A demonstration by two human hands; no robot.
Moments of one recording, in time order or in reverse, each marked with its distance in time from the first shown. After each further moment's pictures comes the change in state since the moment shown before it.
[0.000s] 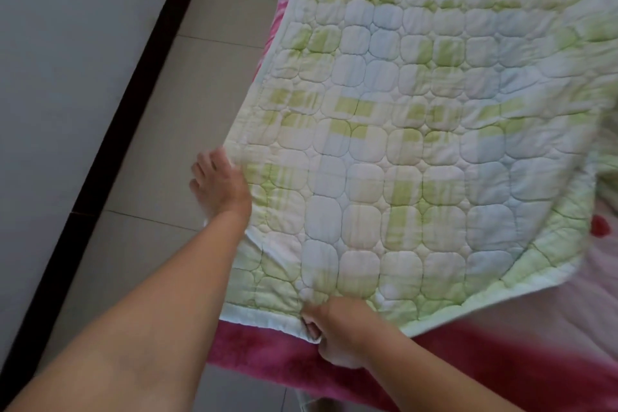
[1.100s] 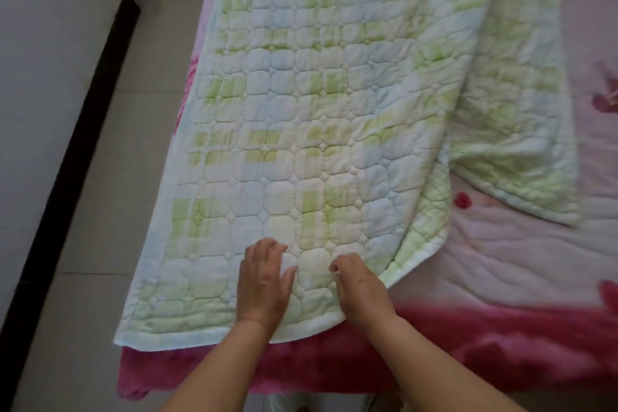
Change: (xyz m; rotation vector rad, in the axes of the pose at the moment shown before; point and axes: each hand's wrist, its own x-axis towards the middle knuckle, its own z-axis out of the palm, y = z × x) left_hand -0.188 0.078 -0.002 -0.185 -0.082 0.696; right_hand -0.101 0.085 -0.019 0.303 0.644 0.439
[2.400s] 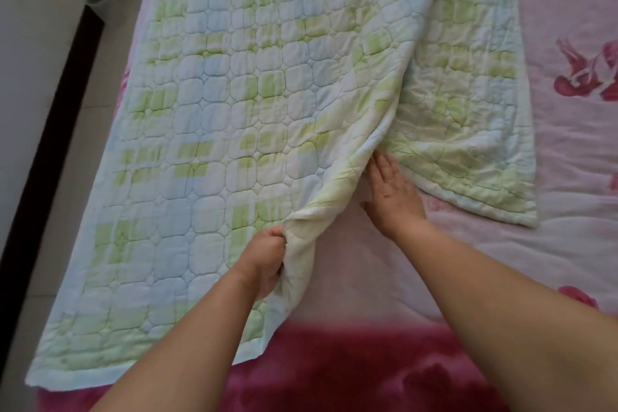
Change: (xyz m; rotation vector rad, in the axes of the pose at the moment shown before) left_hand 0.097 0.159 0.027 -1.064 -0.546 -0.911; right_hand 0.102 0.155 -0.155 -0.325 0.126 0.069
